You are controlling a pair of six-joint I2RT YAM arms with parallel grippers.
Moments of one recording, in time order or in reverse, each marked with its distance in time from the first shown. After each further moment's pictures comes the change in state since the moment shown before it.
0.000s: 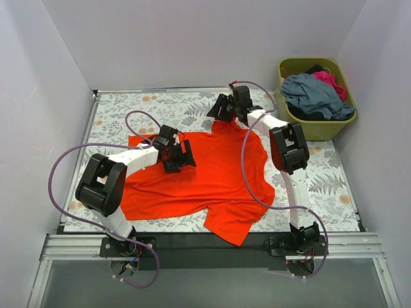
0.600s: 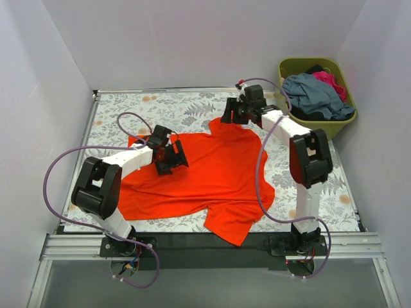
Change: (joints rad) left arm 0.035 -0.040 -0.017 -0.063 -0.055 -0.039; right arm -0.013 -0.230 -0.155 -0.135 0.046 -0.308
